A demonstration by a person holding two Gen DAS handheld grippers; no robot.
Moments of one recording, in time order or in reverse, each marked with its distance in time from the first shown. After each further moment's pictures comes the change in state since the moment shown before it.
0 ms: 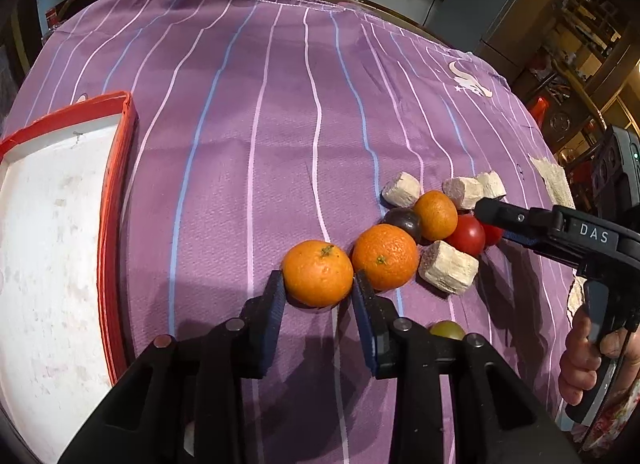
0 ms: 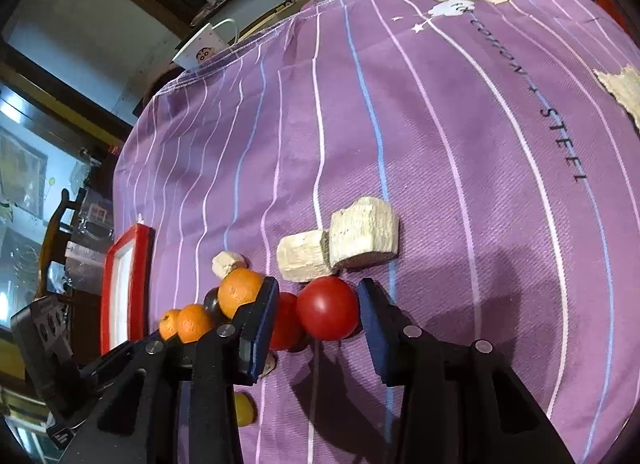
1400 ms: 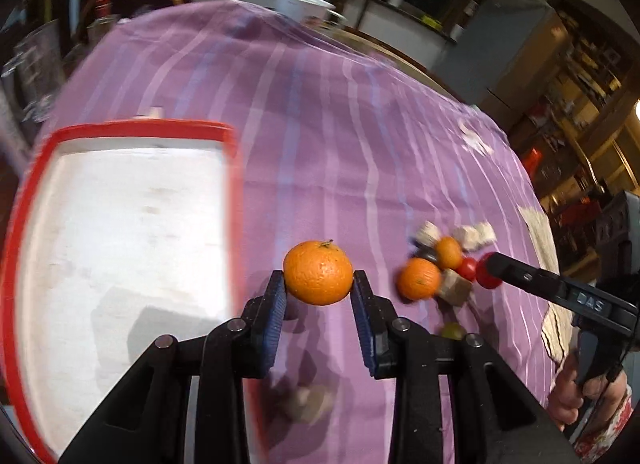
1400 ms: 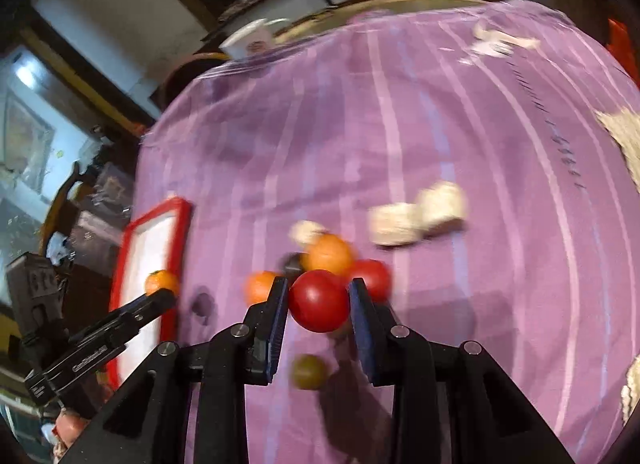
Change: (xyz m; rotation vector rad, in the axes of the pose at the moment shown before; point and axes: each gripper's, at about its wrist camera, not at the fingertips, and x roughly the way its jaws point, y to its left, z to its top) left arm -0.067 0.072 0.004 -0.116 -0.115 -0.027; right arm -0.024 0.076 -0.029 -0.119 -0.040 -0.014
